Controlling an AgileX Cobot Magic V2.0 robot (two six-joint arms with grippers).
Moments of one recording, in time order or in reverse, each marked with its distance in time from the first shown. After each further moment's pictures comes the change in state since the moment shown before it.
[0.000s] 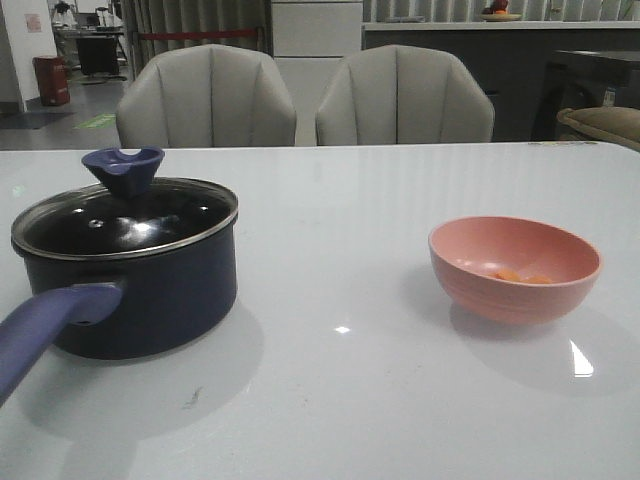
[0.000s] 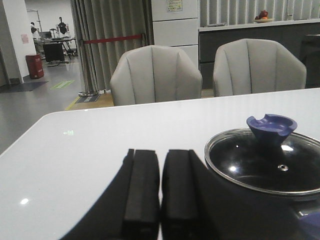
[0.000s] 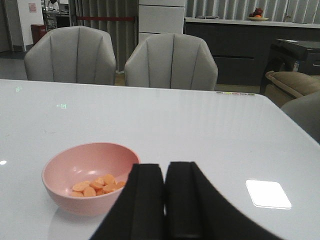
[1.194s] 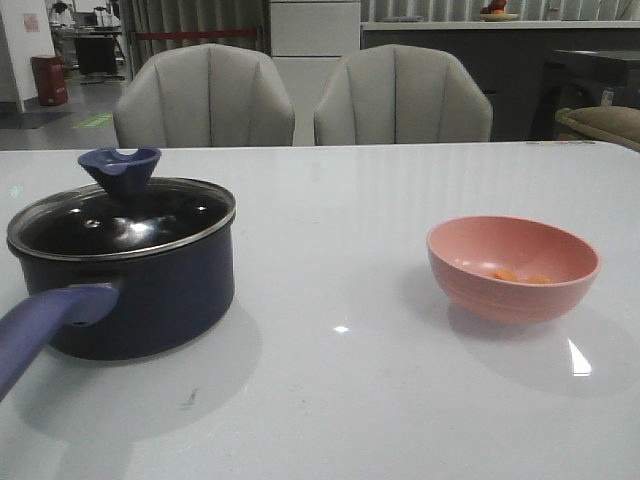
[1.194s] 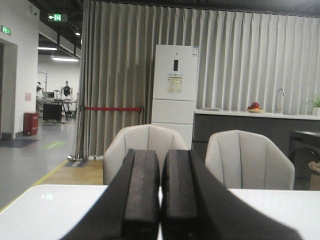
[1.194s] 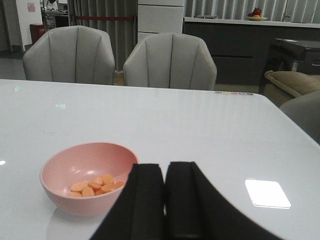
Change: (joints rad) left arm 0.000 0.031 -0.180 -0.125 -0.104 0.000; right arm 0.000 0.000 0.000 0.000 0.000 0.000
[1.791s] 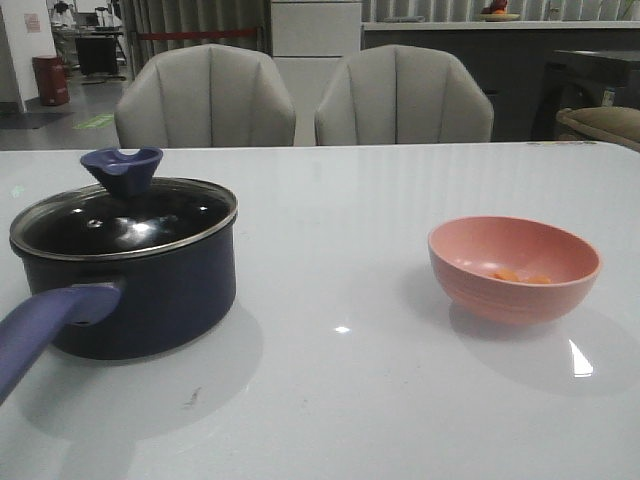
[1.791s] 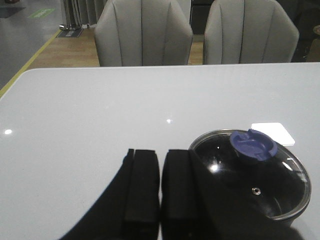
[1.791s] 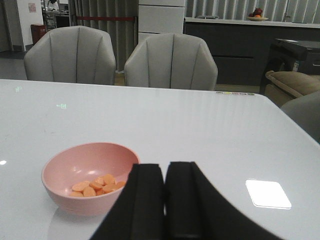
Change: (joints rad) left arm 0.000 0.406 -0.284 0.031 0.402 0.000; right arm 0.000 0.000 0.000 0.000 0.000 0.000
